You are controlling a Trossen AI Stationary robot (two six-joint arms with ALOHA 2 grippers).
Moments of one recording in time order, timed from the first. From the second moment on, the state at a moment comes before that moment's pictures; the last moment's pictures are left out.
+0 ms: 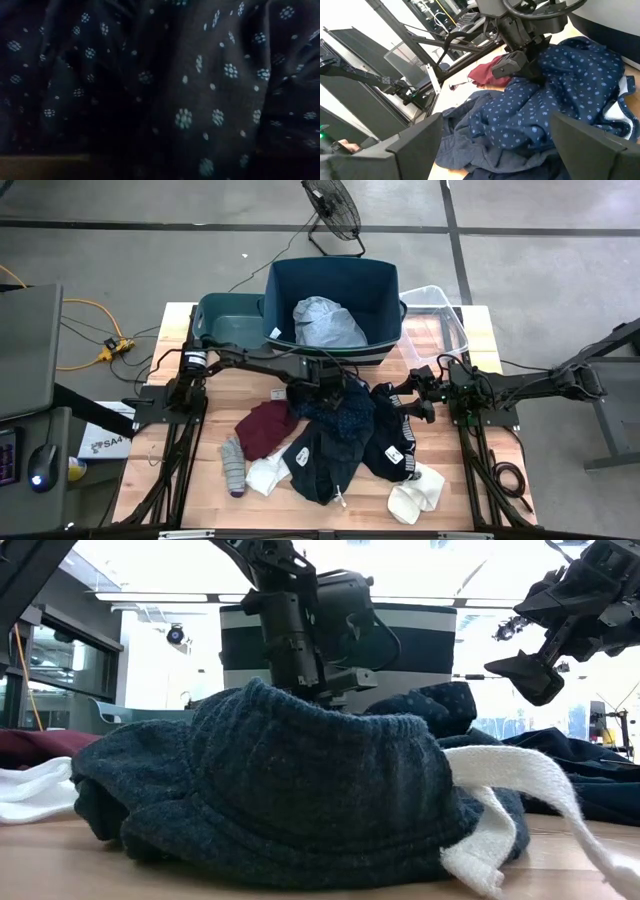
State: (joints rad) left arm 0.04 2.05 1.48 -0.71 -0.03 -0.95; right arm -0.03 0.46 0.06 0.24 -0.18 0.60
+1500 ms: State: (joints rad) left arm 0.07 1.89 2.32 -1.07 0.18 -0.51; right arm -0.03 0.46 0.06 0.24 -0.18 0.60
